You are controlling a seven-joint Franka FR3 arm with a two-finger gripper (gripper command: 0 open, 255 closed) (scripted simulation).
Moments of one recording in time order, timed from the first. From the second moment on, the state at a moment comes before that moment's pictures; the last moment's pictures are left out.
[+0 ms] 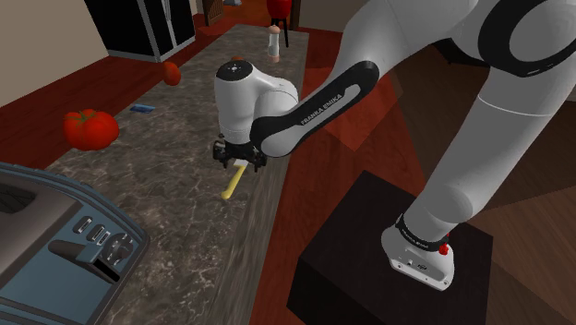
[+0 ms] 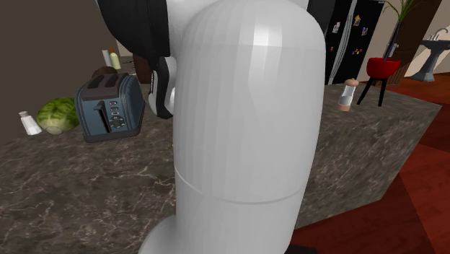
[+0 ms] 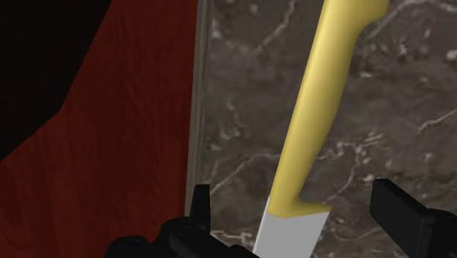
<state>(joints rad) -0.21 0.14 0.65 -2.21 -0.35 2.38 1.66</state>
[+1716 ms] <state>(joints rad) -0.23 0.02 0.67 -2.14 -0.22 2.24 1.54</state>
